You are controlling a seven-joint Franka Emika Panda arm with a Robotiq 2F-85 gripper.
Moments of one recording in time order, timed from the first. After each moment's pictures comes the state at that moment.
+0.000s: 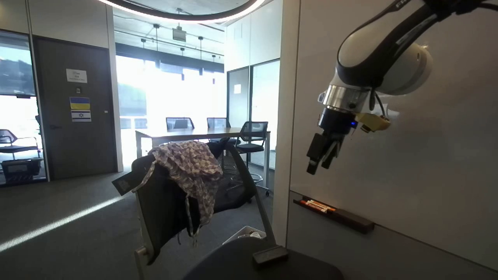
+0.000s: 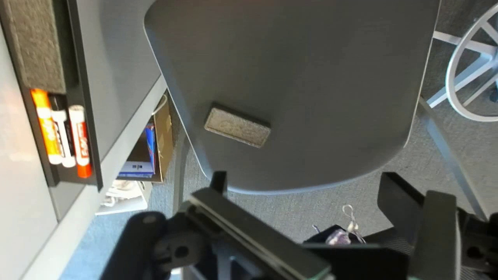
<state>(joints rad) 0.04 -0.51 -0.20 -2.69 -0.01 2.43 -0.39</state>
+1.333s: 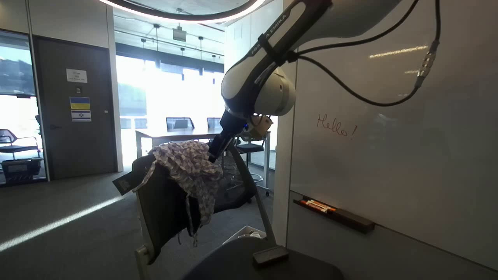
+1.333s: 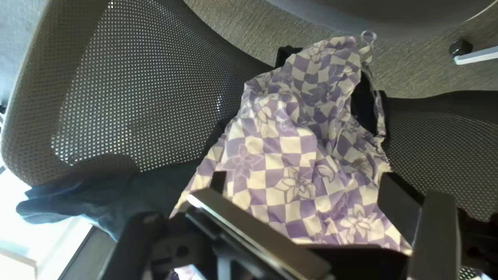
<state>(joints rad) 0.14 0.18 0.03 -2.10 0.07 2.85 -0.64</state>
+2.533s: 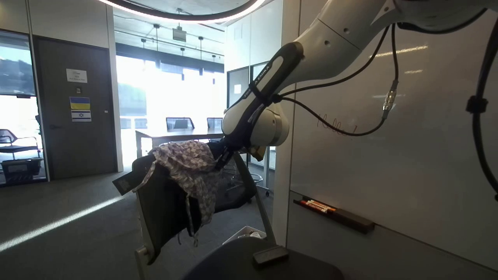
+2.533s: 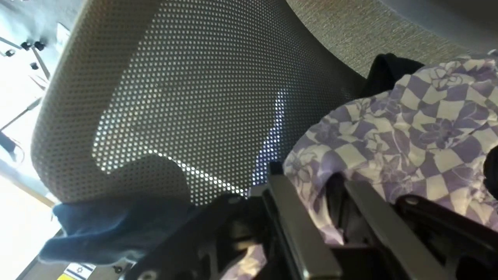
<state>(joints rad) 0.02 0.40 0.09 -2.01 0.10 3.12 -0.89</state>
